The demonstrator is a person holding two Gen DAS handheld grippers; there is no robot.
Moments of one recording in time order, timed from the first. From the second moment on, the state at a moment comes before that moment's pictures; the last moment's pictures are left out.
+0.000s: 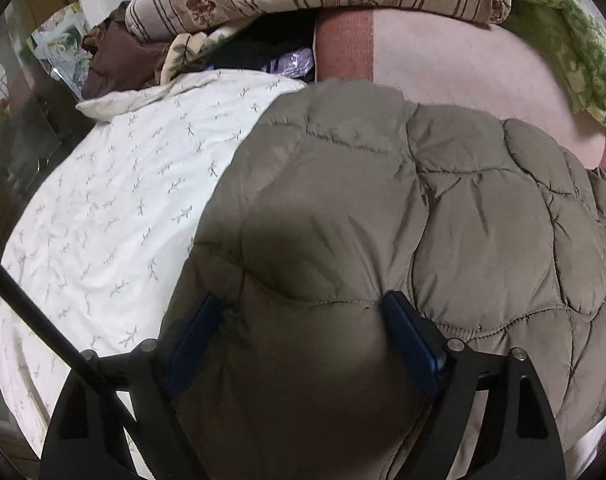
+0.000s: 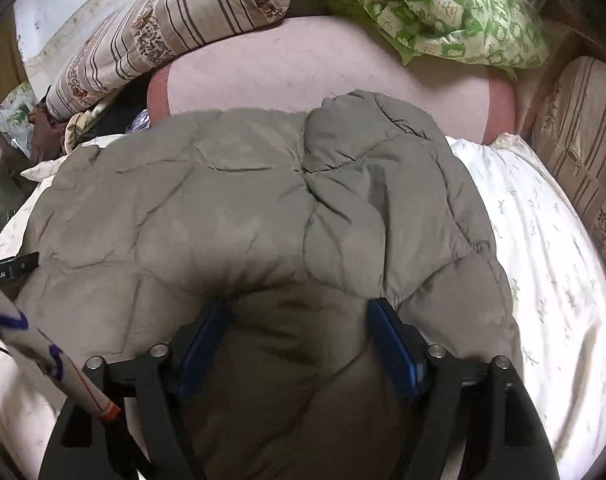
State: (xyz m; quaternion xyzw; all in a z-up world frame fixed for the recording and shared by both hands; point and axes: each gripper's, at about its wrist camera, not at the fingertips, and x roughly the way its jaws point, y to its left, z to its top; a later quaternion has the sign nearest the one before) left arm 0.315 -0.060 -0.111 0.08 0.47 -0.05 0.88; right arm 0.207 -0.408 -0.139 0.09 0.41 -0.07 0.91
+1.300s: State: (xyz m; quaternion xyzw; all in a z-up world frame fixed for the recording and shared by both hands) left arm -0.069 0.072 0.098 0.02 0.18 0.04 0.98; right arm -0.110 -0.305 -0.014 0.14 0.31 -0.06 0.94
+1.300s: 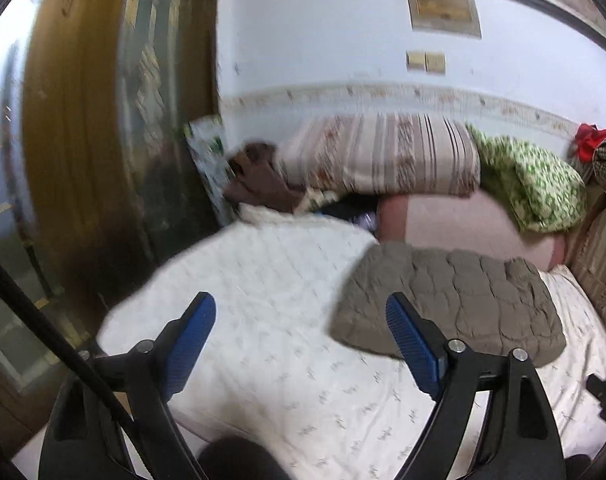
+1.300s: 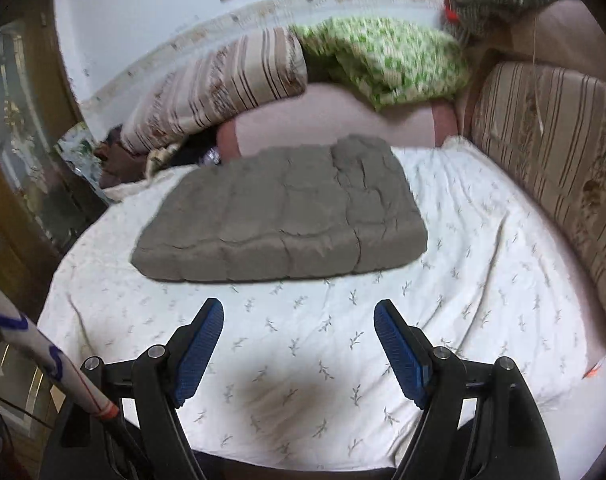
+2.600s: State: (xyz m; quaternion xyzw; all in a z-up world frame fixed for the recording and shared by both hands) left arm -0.027 -0.033 -0.015 0.07 0.37 -0.08 0.92; right arm -0.066 -0.287 -0.082 0.08 0.42 -0.14 0.89
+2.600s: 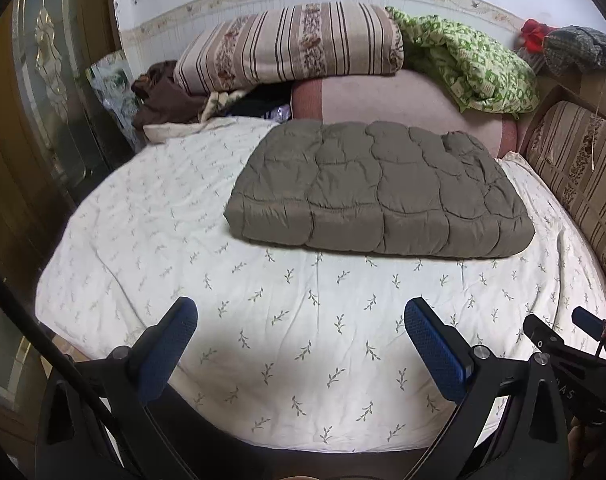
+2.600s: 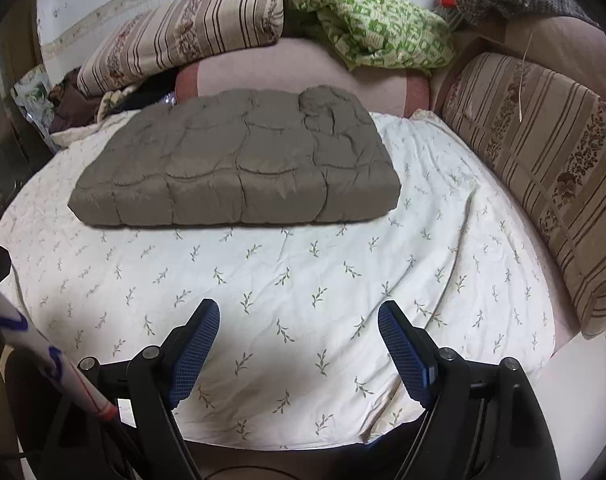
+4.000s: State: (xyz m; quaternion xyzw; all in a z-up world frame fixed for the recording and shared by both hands) left arm 0.007 -0.028 -0.063 0.07 0.45 -0.08 0.89; right arm -0.036 -0.284 -0.110 0.06 0.47 -0.16 0.87
